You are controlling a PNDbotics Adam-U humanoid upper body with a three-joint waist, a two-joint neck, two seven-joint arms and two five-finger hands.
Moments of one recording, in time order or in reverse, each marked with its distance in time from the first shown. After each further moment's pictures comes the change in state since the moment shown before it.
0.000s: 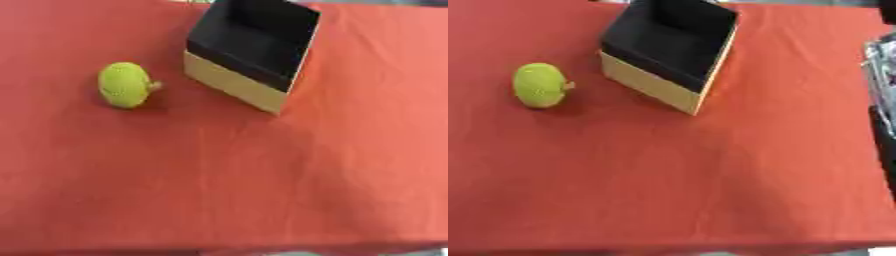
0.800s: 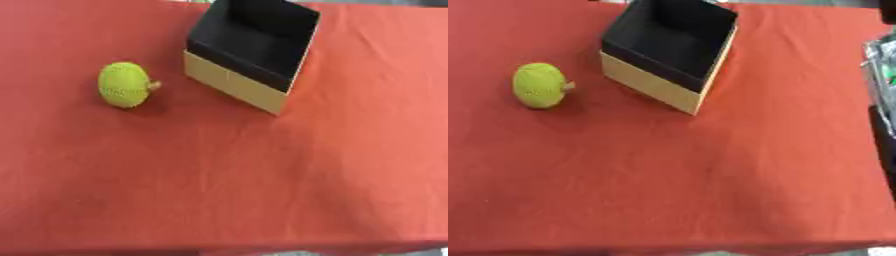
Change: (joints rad) left arm -0.069 -0.016 -0.005 0.035 -0.013 0.001 -0.024; right arm -0.001 0.000 0.001 0.000 0.000 0.001 0.001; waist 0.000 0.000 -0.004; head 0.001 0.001
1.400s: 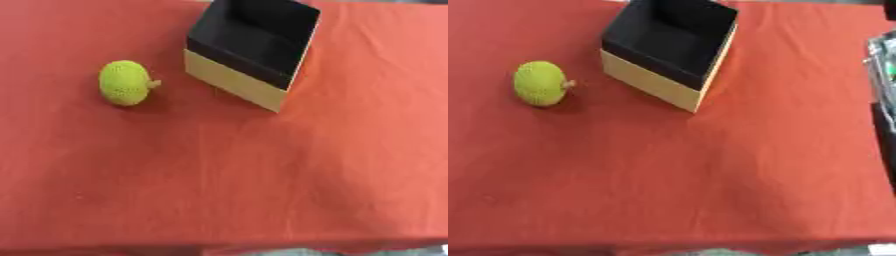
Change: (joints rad) left arm -0.362 -0.214 -0.085 0.256 0.021 -0.043 -0.533; right arm -0.001 0.000 0.006 0.000 -0.004 0.000 0.014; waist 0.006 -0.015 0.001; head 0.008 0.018
